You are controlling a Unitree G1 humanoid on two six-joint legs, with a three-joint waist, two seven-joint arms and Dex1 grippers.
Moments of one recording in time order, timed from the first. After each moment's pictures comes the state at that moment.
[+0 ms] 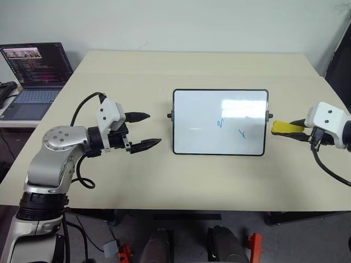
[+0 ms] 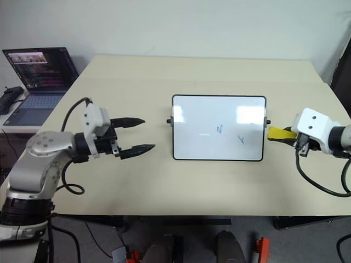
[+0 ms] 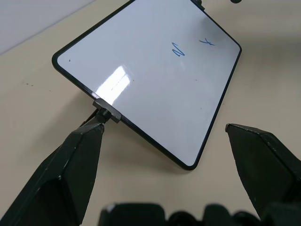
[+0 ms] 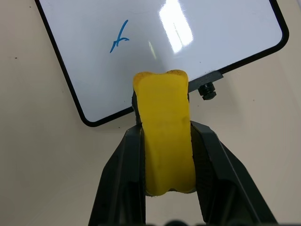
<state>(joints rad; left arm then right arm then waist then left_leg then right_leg) -0.44 0.78 0.08 -0.12 -0.42 0.38 -1.06 -0.35 -1.13 -0.14 -0.08 0.11 0.29 1.11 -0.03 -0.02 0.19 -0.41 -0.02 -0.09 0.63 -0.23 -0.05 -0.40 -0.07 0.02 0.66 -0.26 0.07</state>
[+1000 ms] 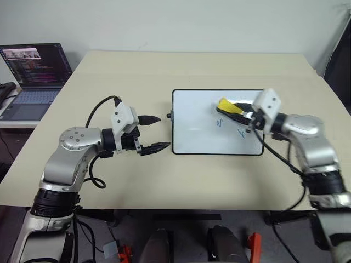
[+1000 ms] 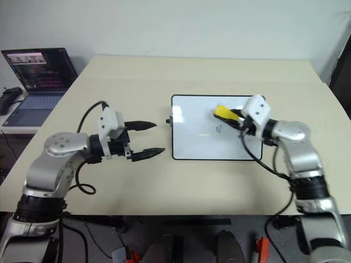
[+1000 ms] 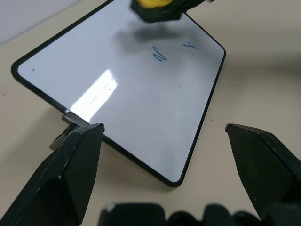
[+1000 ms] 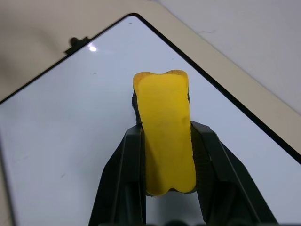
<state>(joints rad) -0.47 0.72 -0.01 -0.12 -0.39 0.37 -1.05 -0.69 -0.54 0.07 0.21 0.09 0.15 0.82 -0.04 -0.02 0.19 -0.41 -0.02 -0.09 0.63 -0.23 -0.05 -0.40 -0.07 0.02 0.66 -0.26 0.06</state>
